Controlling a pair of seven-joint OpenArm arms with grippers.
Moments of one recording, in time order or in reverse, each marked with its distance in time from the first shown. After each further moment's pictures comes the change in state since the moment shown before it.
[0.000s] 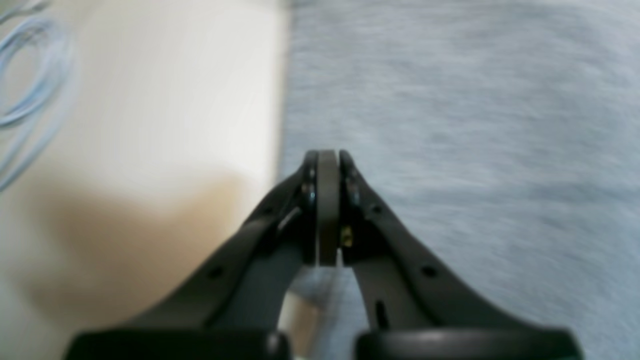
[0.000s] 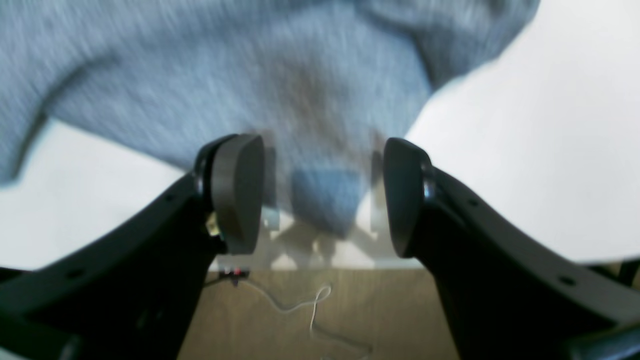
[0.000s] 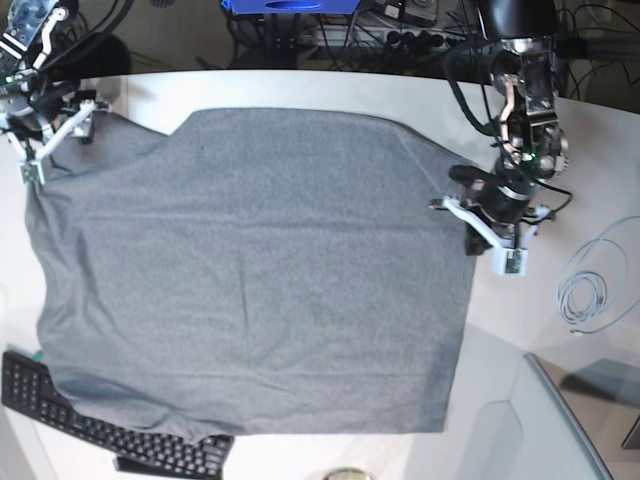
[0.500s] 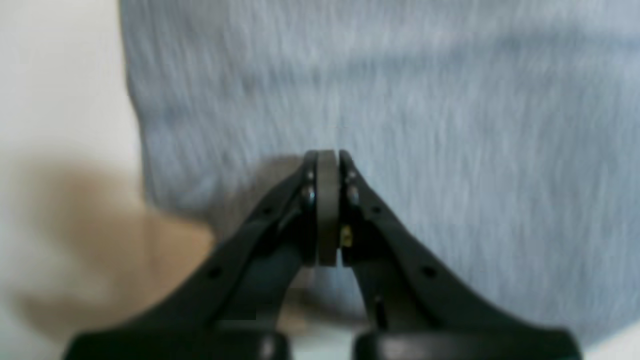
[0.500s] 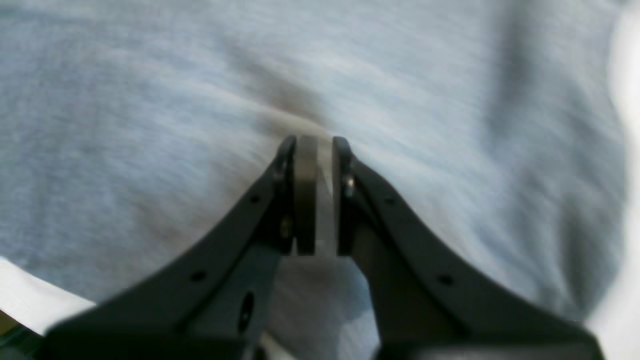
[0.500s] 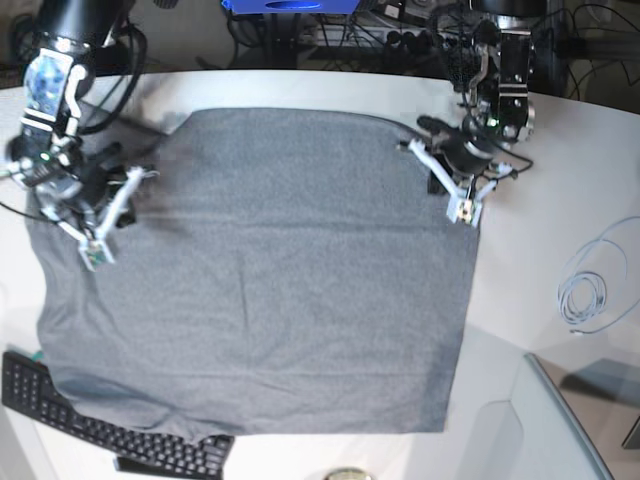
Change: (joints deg) left arm 5.7 -1.7 7.5 -6.5 1.0 0.2 -0.2; right arm 10.7 4.2 -20.9 -5.7 -0.5 0.0 1.9
